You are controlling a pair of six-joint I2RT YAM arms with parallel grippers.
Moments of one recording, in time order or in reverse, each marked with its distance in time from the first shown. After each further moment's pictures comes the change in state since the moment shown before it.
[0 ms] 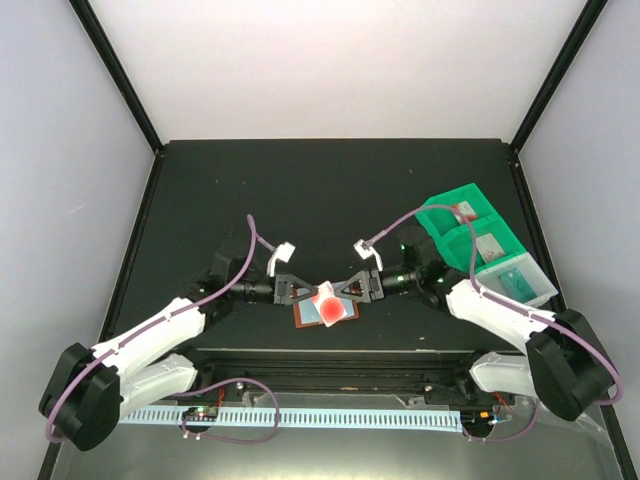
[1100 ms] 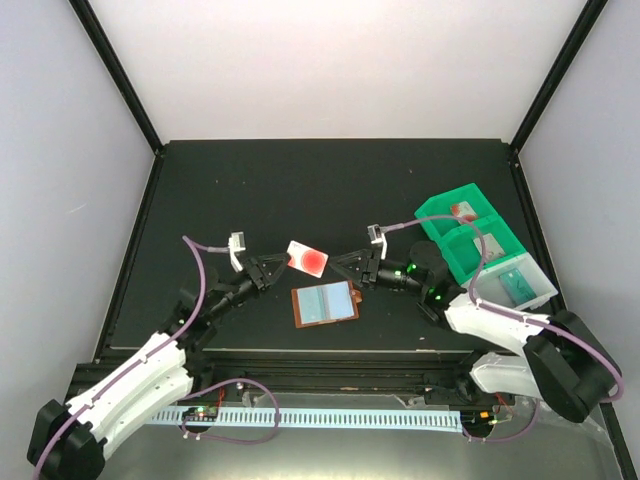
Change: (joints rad) left arm 0.001 -0.349 -0.181 0.261 -0.544 -0.488; right arm 0.070 -0.037 -0.154 0.629 0.392 0.618
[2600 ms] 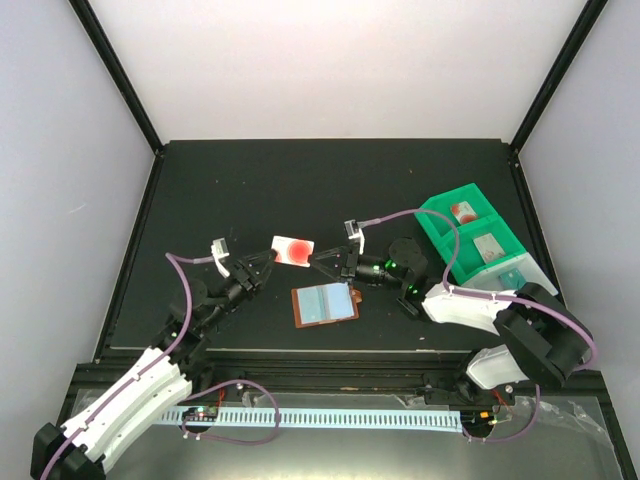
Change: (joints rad) left arm 0.000 -0.183 -0.072 -0.016 -0.157 -0.100; right arm 0.115 0.207 0.112 0.204 0.051 0.101
